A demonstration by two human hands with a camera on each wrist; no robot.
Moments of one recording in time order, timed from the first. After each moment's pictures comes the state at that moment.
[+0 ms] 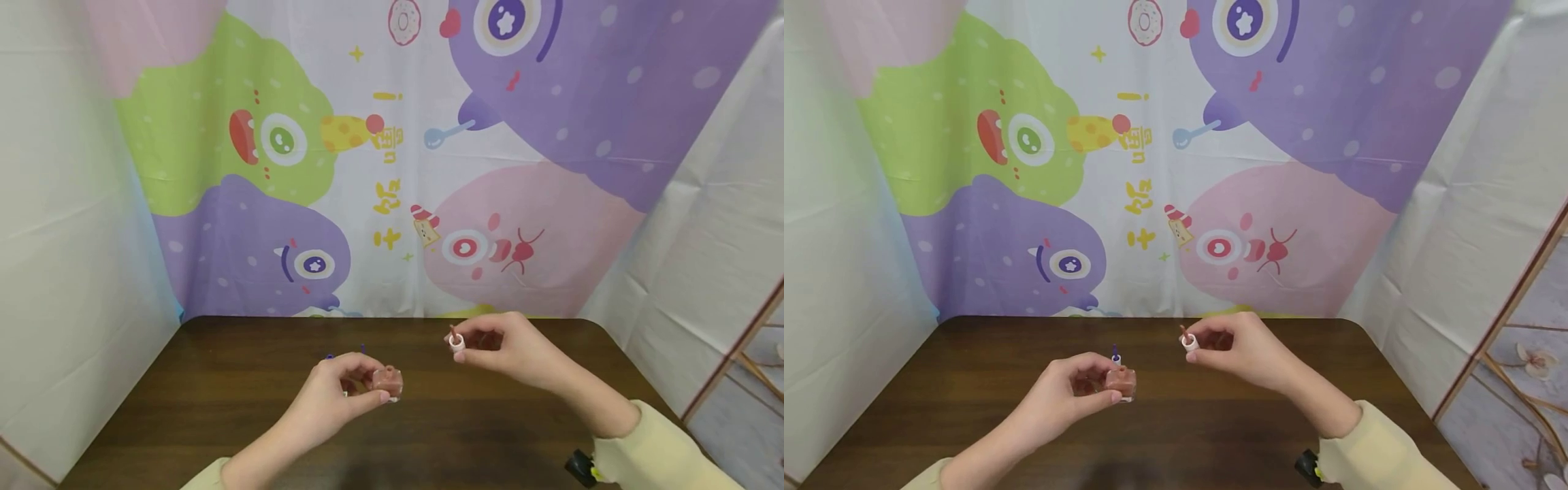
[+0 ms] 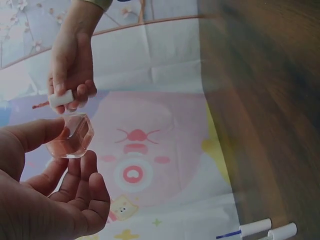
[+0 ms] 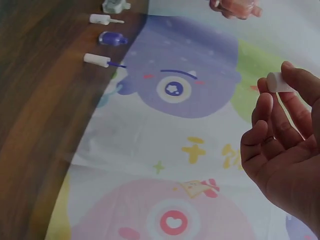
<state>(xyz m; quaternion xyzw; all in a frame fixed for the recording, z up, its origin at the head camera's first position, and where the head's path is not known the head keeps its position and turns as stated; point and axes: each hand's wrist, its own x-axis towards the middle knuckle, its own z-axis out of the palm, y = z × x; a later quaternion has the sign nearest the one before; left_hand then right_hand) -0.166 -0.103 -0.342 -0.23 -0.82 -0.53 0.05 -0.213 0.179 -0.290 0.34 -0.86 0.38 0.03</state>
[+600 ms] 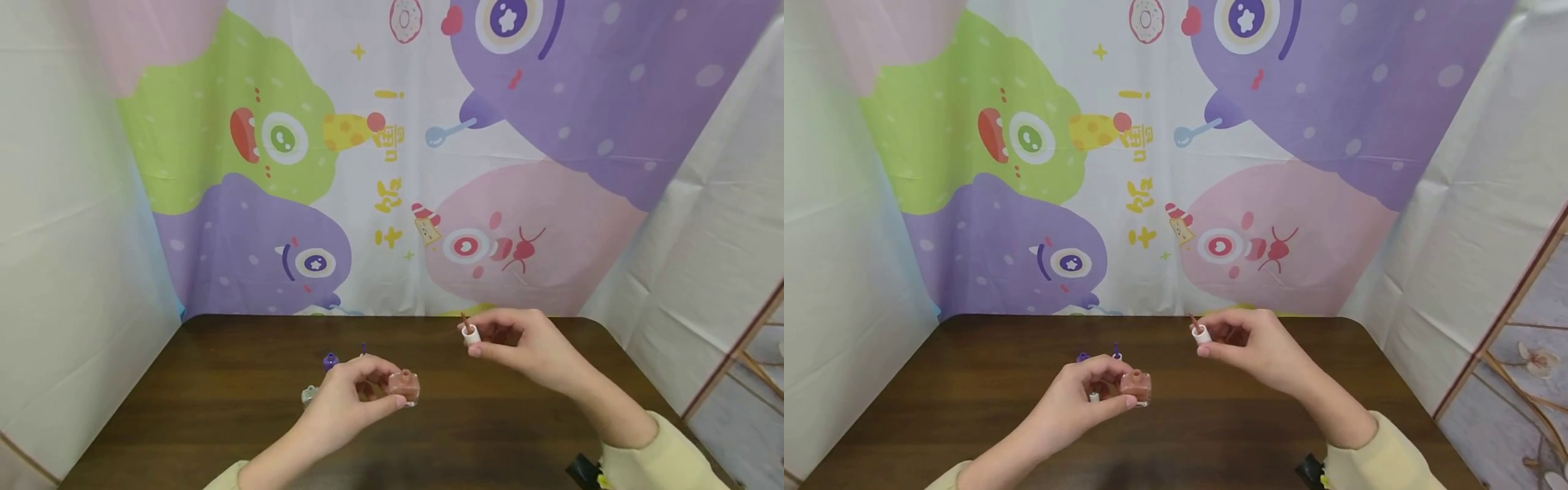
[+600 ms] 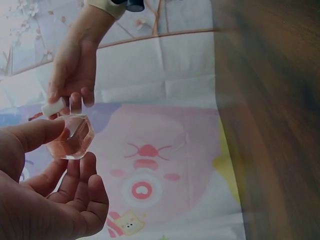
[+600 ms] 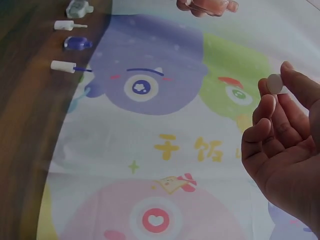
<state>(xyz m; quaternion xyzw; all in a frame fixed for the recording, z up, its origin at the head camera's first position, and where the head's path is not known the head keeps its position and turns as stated) -0.160 -0.088 -0.343 -0.22 -0.81 -0.54 0.05 -0.202 0.187 -0.282 0.34 -0.84 0.43 0.07</state>
